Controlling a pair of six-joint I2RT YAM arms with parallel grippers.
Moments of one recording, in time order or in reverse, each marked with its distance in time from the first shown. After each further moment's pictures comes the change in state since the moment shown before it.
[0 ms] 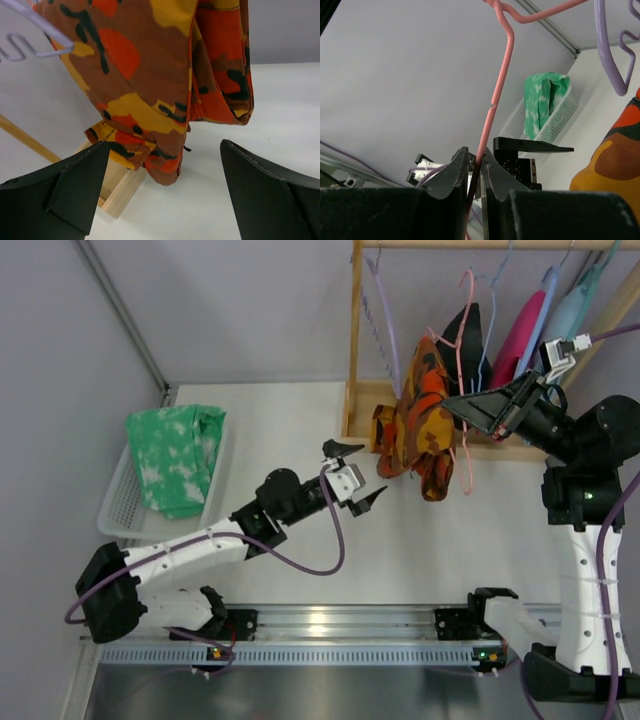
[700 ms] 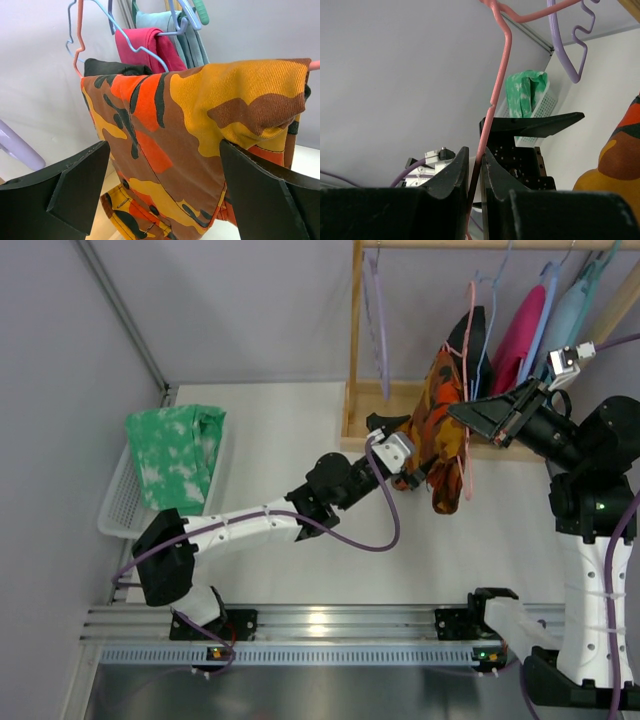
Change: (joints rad) left arm -0.137 0.374 0.364 0.209 -0.227 -0.079; right arm 0.000 -0.023 0.071 -0.273 0.090 -0.125
